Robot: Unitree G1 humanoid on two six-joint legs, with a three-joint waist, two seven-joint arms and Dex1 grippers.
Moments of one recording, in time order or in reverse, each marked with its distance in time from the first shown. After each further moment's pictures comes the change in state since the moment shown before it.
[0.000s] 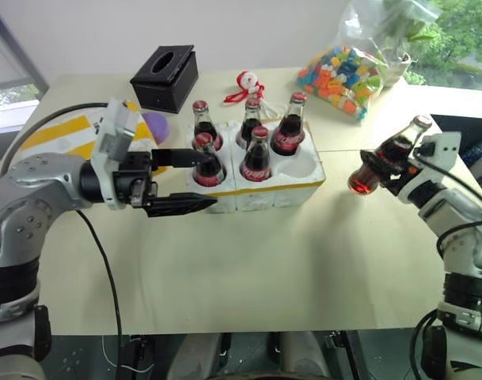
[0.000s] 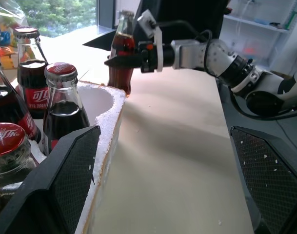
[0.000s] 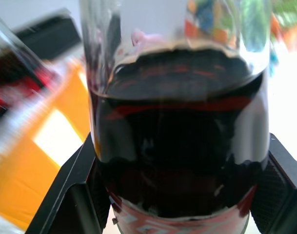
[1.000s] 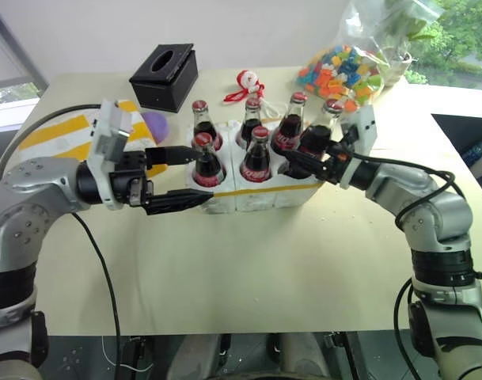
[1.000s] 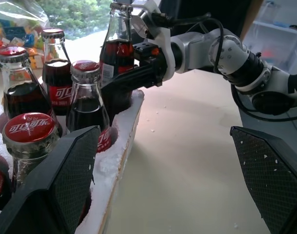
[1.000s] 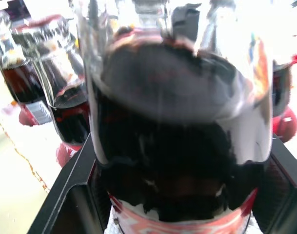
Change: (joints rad) left arm 0.042 0.013 0.016 -0.002 0.006 -0.057 0.037; right arm -0.118 0.053 0.392 -0.044 -0.066 0.020 0.145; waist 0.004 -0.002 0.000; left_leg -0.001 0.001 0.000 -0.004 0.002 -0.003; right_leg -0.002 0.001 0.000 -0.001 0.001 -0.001
